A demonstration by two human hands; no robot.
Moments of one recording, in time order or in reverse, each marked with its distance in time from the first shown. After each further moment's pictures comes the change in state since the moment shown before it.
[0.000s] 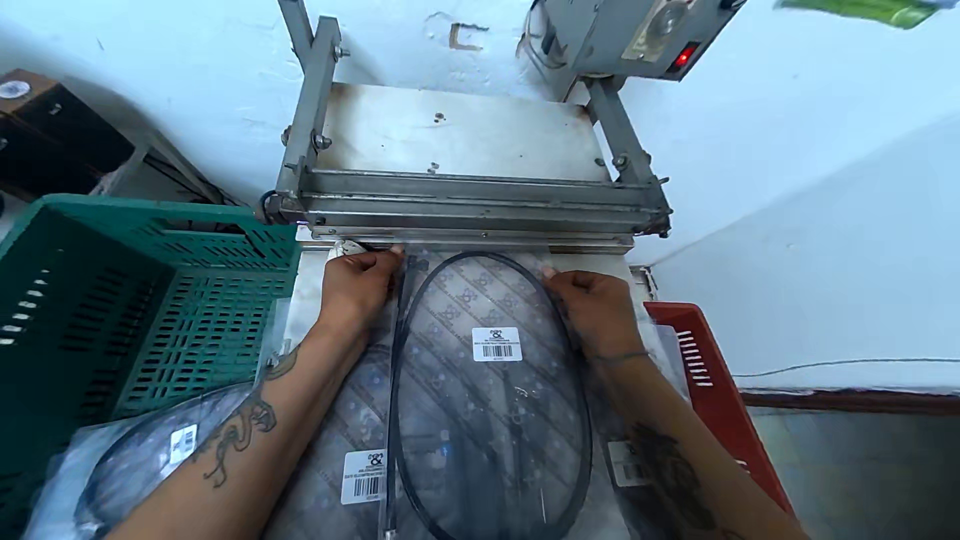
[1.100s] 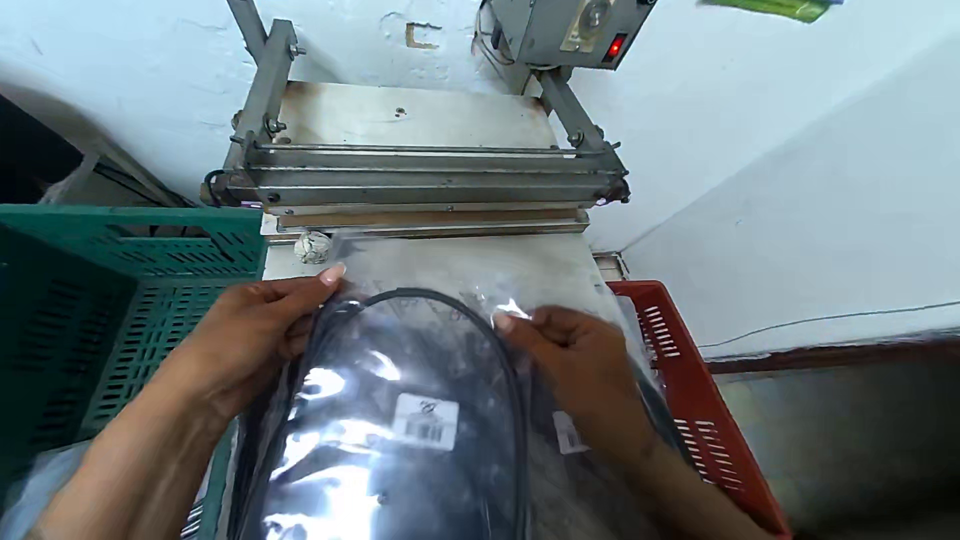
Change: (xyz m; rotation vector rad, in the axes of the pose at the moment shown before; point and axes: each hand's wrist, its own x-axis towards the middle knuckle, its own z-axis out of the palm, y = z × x) left_hand -0.070 0.019 -0.062 -0.082 -0.239 -0.074; right_hand -0.110 0.002 -0.025 0.109 -0.060 -0.277
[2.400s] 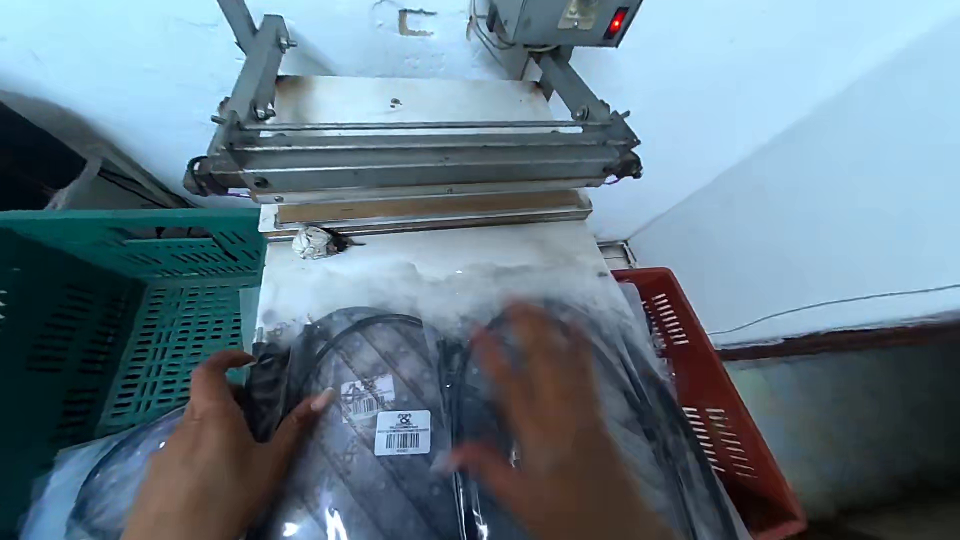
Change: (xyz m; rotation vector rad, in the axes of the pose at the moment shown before) left_hand -0.075 -0.067 -0.031 1.002 0.242 0.262; right_hand -0.058 0.017 0.013 -0.677 -0.035 -0.561
